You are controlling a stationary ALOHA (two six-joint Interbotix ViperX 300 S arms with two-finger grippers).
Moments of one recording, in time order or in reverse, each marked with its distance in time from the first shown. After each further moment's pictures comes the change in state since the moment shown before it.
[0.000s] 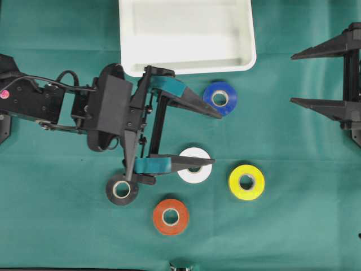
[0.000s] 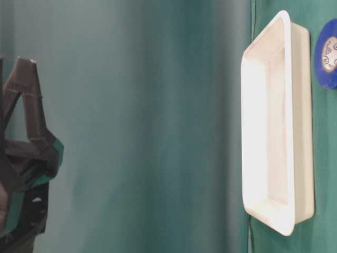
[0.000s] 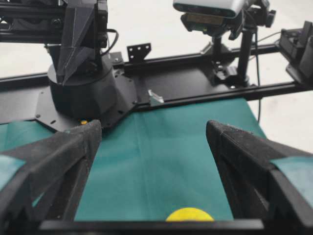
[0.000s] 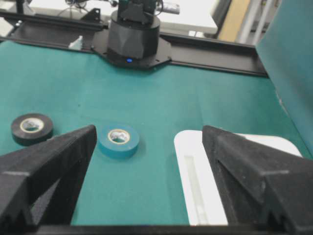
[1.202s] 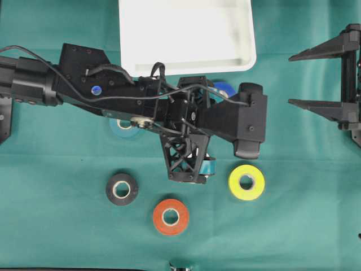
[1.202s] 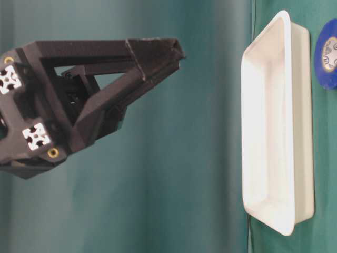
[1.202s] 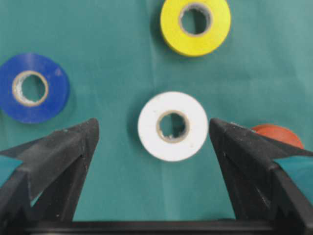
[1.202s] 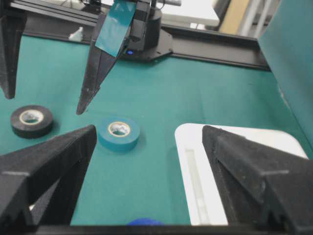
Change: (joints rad) left arm 0.031 0.344 -0.643 0.000 1.256 -0.126; right arm 0.000 0.014 0.000 -0.006 0.011 0.000
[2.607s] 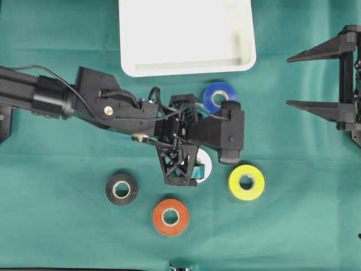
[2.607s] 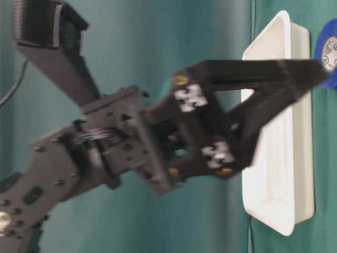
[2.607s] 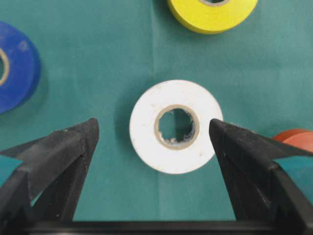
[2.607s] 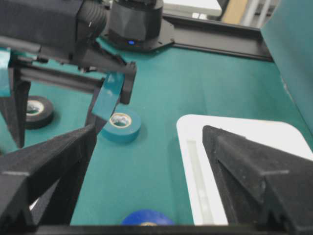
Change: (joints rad) left arm -0.015 0.054 0.261 0.006 -0.301 -0.041; right arm 0.000 0.012 -0.002 0.000 0.018 0.000
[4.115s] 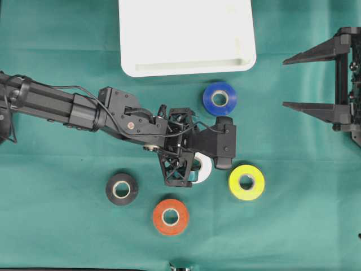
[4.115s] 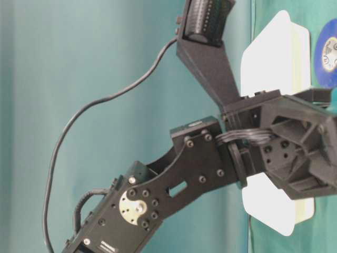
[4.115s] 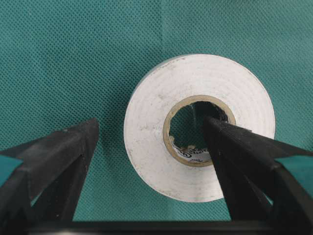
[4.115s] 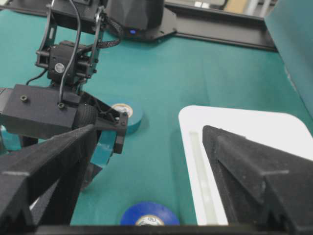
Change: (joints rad) left arm 0.000 0.146 0.067 0.002 -0.115 0.000; right arm 0.000 0.028 0.000 0.000 0.000 0.000
